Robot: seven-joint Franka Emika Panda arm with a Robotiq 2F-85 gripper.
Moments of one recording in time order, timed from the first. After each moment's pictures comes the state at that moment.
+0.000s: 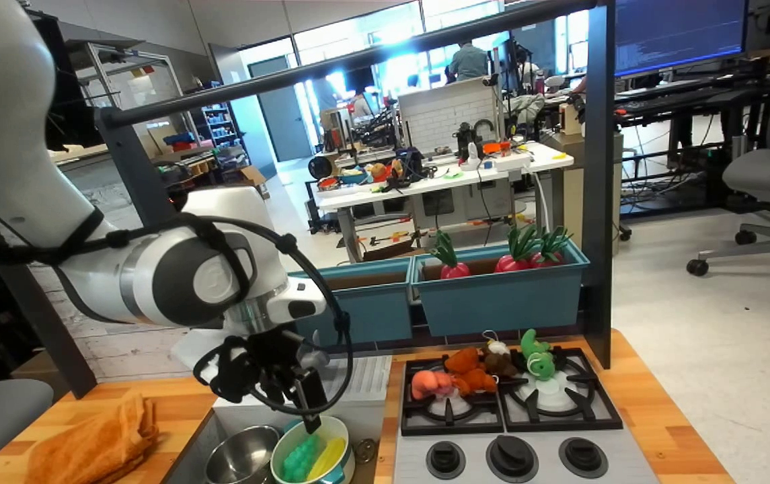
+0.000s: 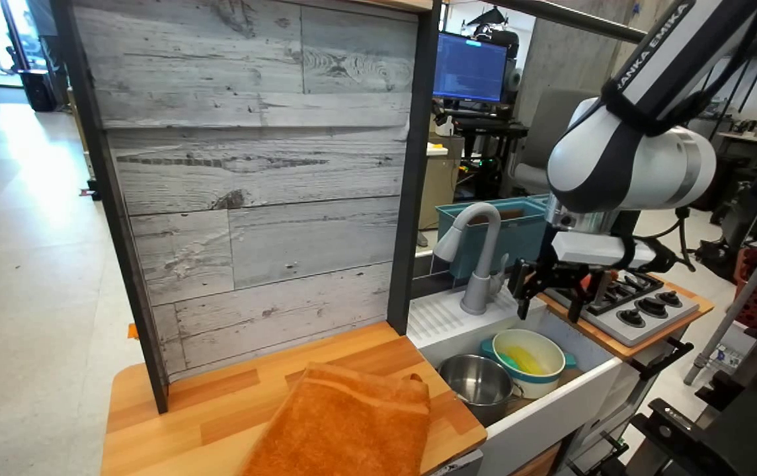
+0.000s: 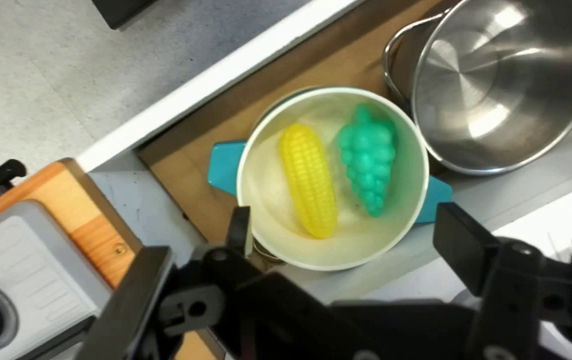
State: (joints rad) arm -0.01 0.92 -0.09 -1.87 0.16 2.72 0.28
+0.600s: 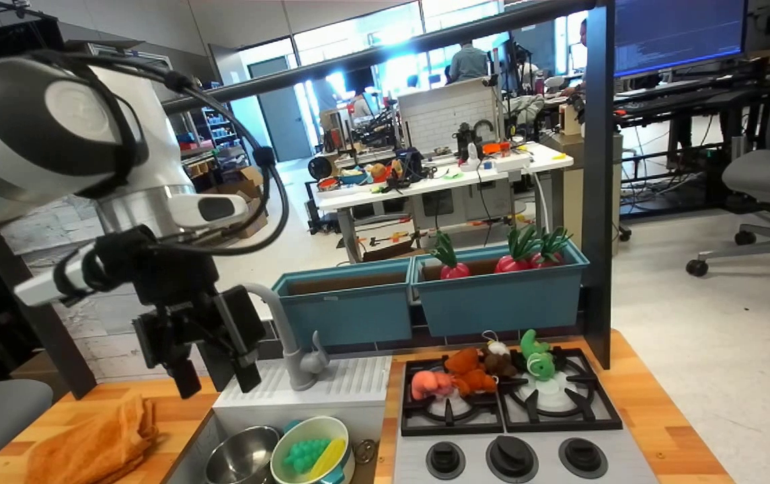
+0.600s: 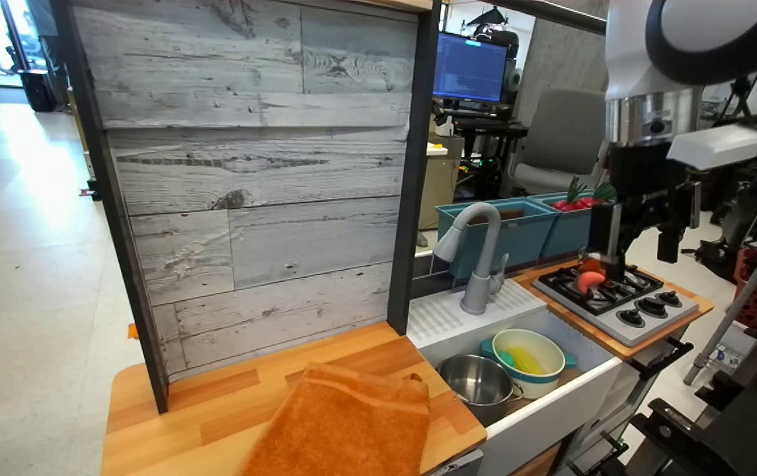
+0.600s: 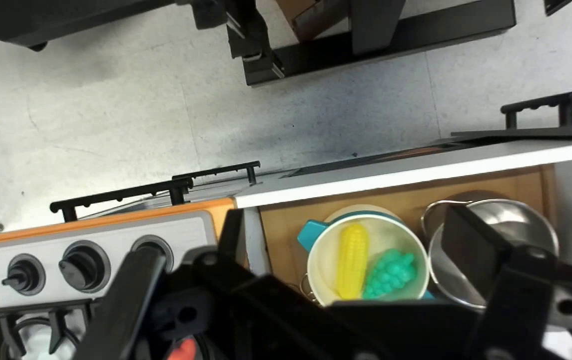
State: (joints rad) arm 0.15 0.45 -0.21 -2.21 -0.15 2.41 0.22
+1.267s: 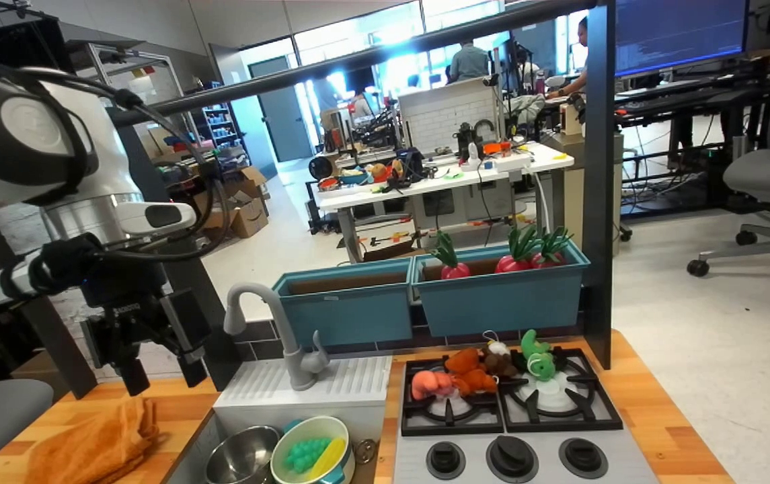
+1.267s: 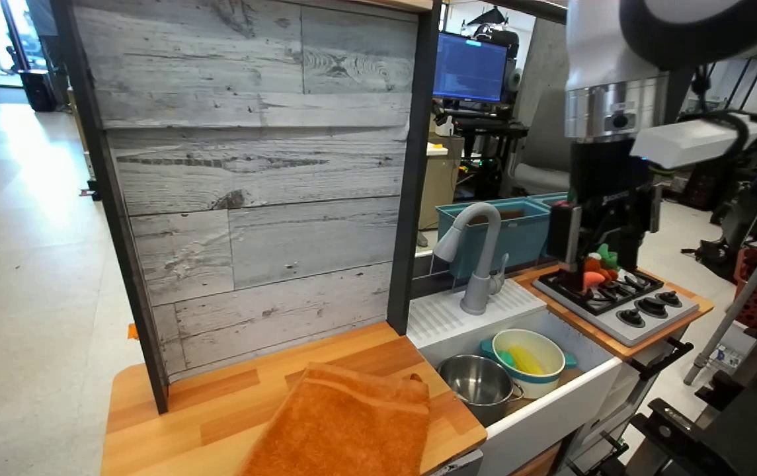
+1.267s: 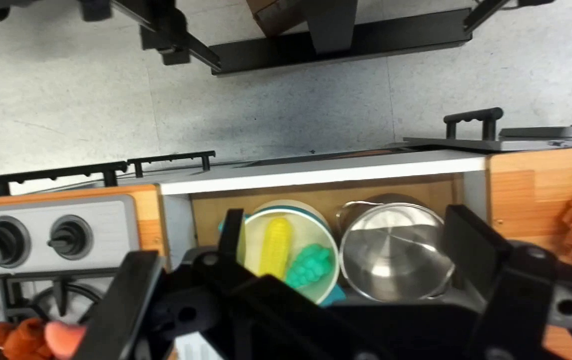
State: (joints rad) arm 0.17 0.46 -0.09 -2.19 -0.16 2.40 0.27
